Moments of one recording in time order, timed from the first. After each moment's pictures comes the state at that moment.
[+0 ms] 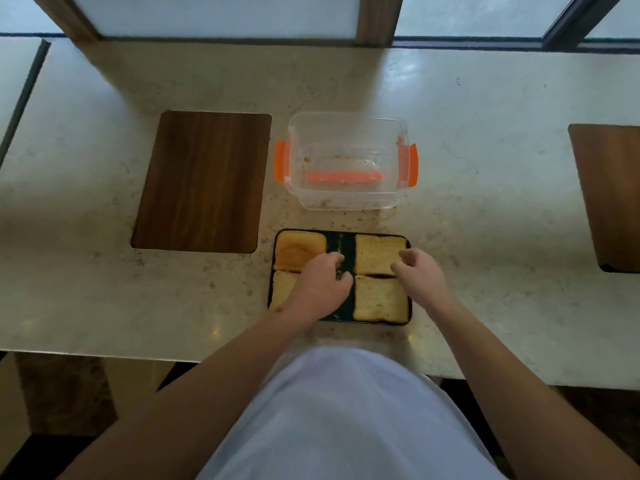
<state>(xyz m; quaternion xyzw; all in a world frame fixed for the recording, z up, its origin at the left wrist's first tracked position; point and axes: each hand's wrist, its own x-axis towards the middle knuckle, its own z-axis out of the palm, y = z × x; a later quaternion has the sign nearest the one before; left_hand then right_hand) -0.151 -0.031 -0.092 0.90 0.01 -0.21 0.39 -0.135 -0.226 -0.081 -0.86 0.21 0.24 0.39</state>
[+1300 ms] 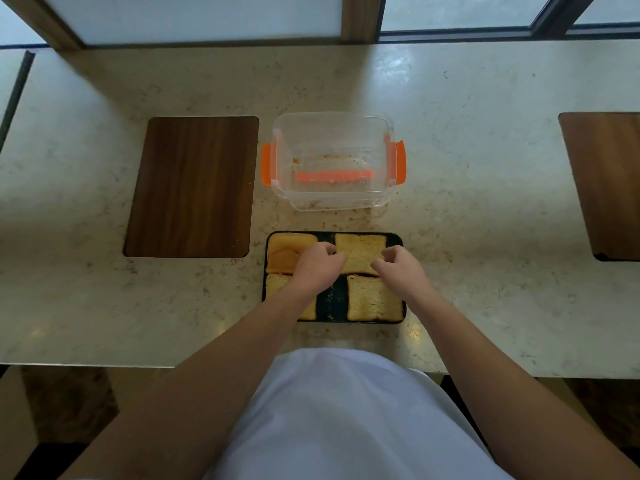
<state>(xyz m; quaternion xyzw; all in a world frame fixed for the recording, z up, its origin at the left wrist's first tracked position) -0.114 -0.051 -0.104 0.83 0.17 -0.30 0.44 -0.129 -0.217 -0.096 -0.85 0.22 0.27 0.41</state>
